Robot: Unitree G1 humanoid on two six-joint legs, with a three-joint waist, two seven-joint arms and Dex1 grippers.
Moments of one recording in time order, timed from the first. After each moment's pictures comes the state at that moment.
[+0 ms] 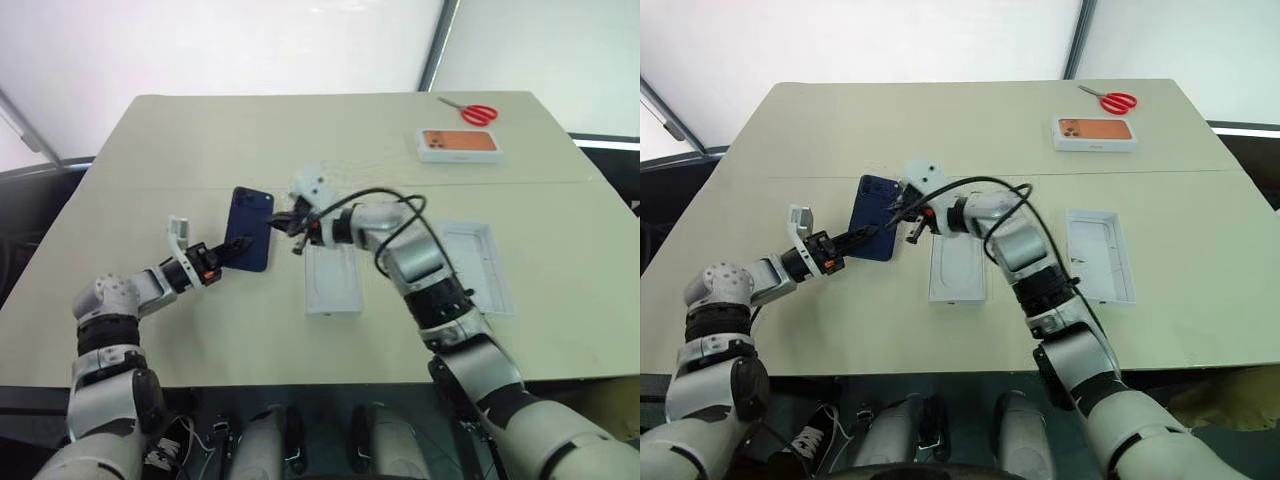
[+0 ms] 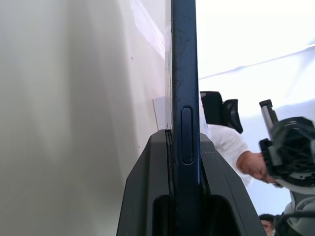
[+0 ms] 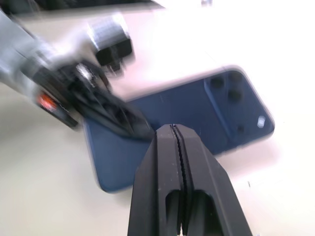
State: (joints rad) left arm -0.56 0.41 0.50 0.50 -0.75 1.19 -0.82; right arm -0.82 -0.18 0.22 0.16 0.14 0.58 0.93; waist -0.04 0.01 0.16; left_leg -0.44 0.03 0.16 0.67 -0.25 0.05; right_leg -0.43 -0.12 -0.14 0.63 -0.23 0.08
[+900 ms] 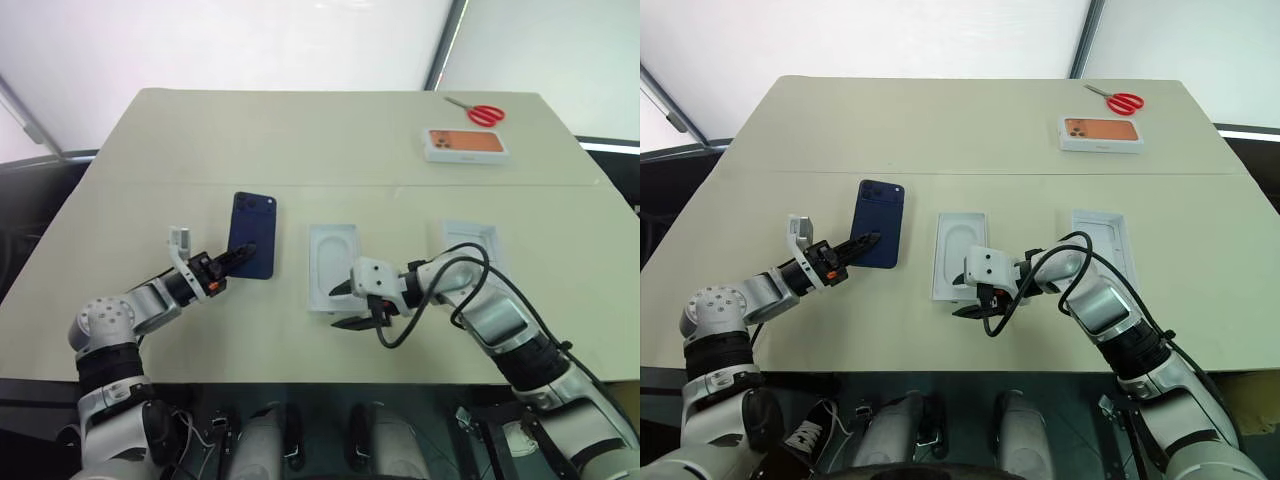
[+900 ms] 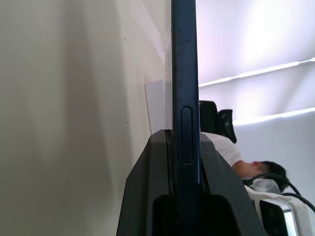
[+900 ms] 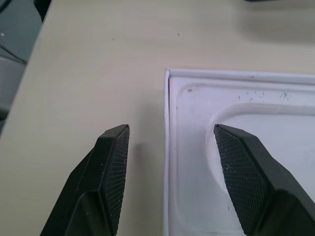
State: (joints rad) left arm -0.46 0.34 0.58 0.28 -0.95 1.30 -0.58; right arm -0.51 -0.59 0.41 -0.08 0.08 0.37 1.17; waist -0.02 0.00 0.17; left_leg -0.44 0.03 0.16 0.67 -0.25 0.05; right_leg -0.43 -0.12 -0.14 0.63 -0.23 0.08
